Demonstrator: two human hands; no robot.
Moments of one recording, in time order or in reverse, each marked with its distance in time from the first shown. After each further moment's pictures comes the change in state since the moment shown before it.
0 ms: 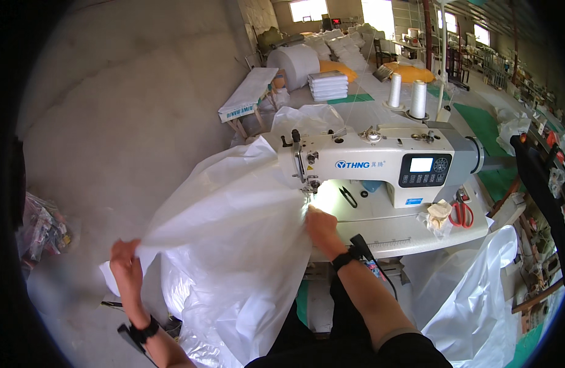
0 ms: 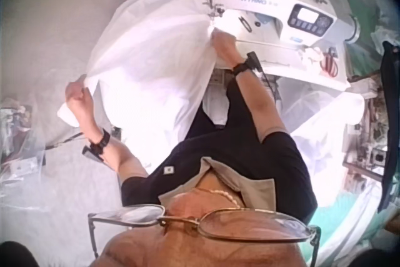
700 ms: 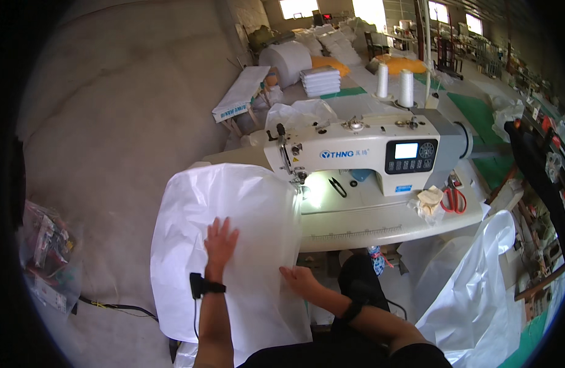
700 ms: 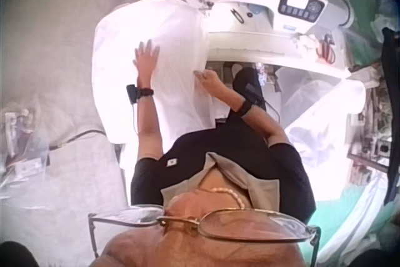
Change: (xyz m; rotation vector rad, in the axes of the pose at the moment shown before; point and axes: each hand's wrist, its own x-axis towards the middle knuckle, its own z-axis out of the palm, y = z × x) left_hand -0.072 0.080 0.250 -0.063 -0.418 -0.256; right_hand -0.163 -0.052 -0.034 0.903 -0.545 0.250
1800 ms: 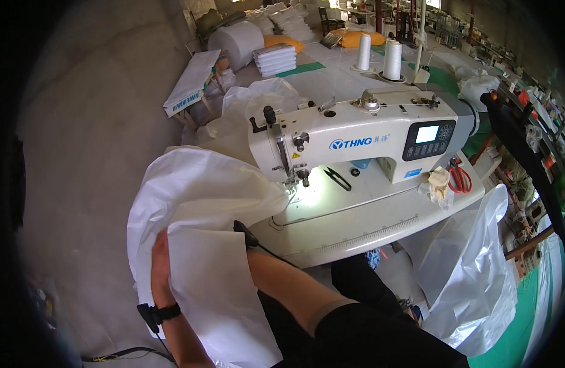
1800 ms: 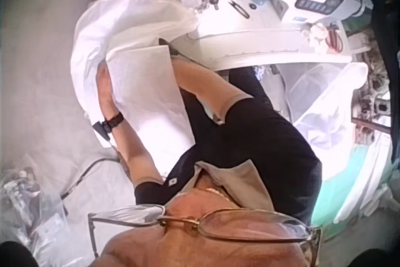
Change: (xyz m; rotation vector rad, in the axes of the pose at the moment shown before) left_hand 0.114 -0.124 -0.002 -0.714 -0.139 -0.062; right_hand 0.232 0.046 0.099 -0.861 0.199 -0.163
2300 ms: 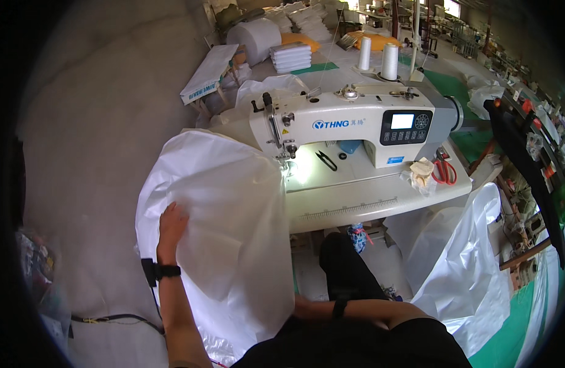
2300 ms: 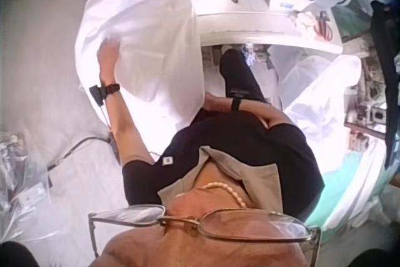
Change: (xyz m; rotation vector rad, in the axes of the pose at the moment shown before) left_hand -0.055 0.028 -0.001 0.740 -0.016 0.130; right_hand -0.268 0.010 -0.007 1.550 -0.332 0.095
